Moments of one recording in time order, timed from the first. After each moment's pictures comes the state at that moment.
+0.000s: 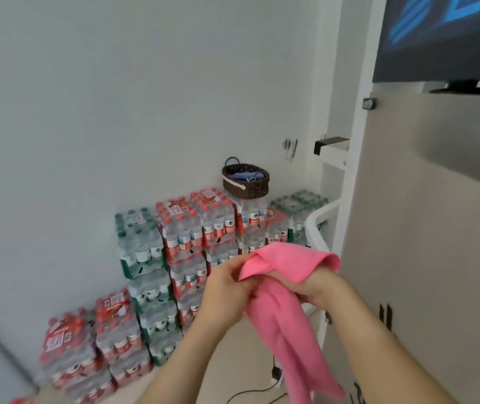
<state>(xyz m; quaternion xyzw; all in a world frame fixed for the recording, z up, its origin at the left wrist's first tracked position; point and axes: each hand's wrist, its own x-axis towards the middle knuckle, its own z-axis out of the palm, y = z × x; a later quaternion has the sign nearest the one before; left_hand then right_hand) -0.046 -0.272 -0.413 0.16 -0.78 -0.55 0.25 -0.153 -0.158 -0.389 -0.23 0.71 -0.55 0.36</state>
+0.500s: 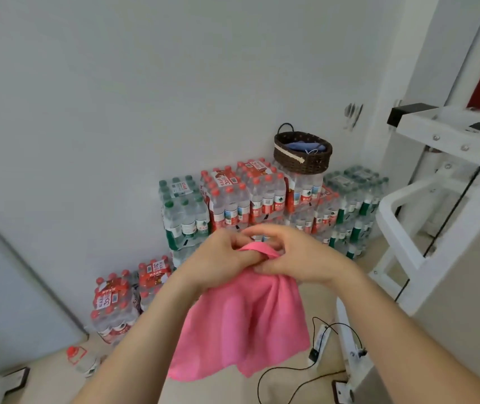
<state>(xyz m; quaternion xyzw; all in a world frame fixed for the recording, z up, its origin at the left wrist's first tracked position) -0.012 -0.445 -0.401 0.21 -0.84 -0.49 0.08 -0.141 -0.332 -0.411 -0.52 0.68 -0.39 0.33</state>
